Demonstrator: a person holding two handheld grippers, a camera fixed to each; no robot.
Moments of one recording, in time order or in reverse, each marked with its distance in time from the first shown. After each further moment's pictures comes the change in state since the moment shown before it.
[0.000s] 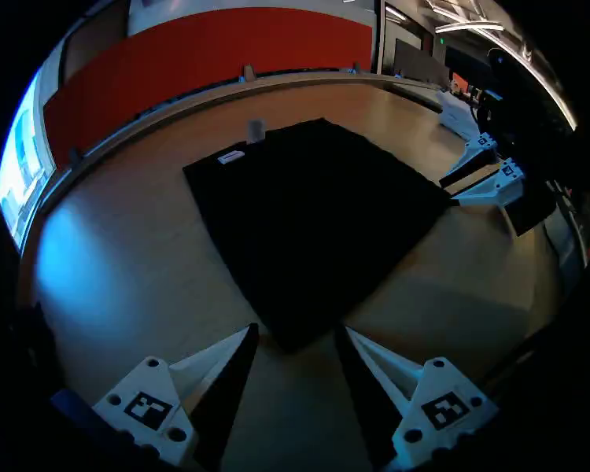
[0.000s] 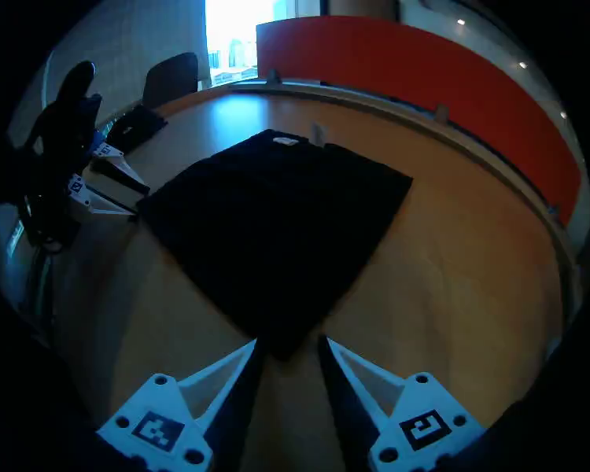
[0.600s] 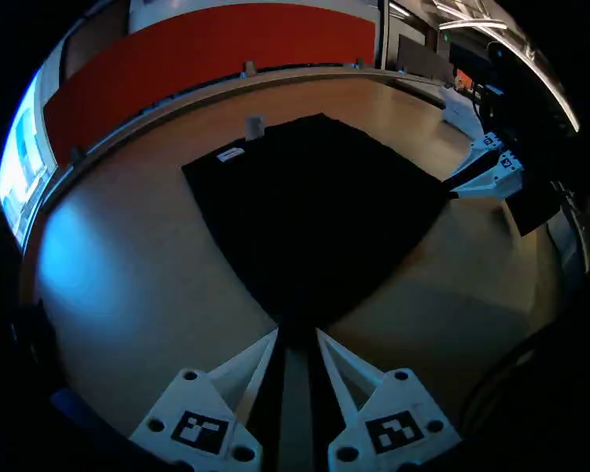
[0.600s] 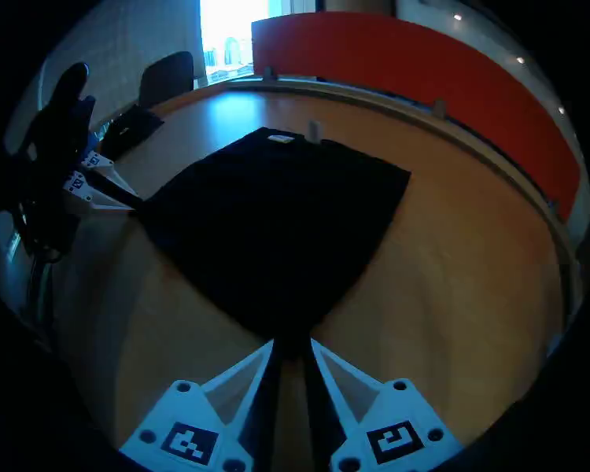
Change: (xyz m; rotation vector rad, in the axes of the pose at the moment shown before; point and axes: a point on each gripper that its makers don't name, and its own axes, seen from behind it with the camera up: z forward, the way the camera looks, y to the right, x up) left arm -0.001 0.005 0.000 0.018 -0.026 -0.006; right arm 0.000 -0.002 -0.001 0.000 -0.020 0.020
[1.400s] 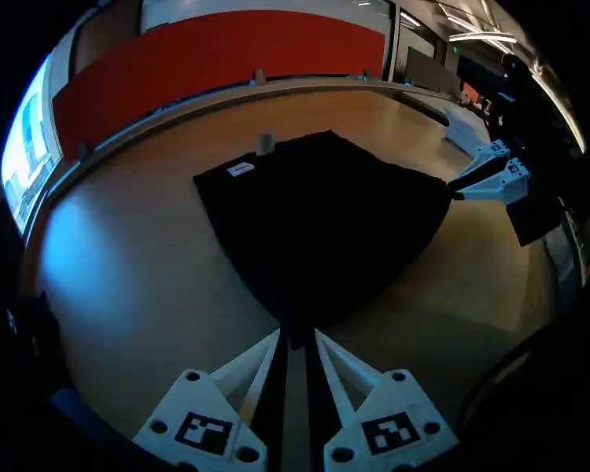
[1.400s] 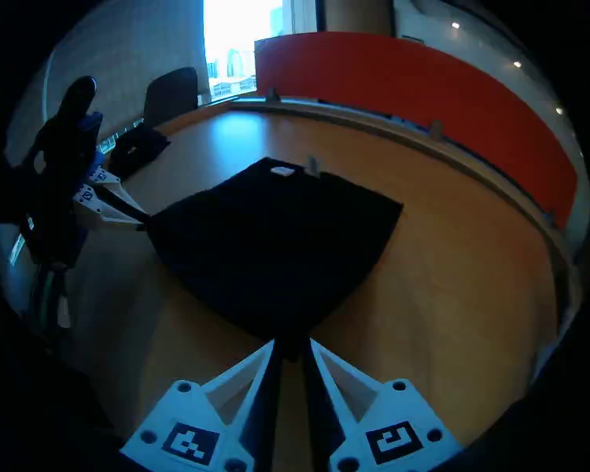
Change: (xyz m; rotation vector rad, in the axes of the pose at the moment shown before) left arm 0.020 0.003 -0.026 -0.002 0.024 -0.058; right arm 0.033 -0.002 -0.034 0.004 0.076 -0.005
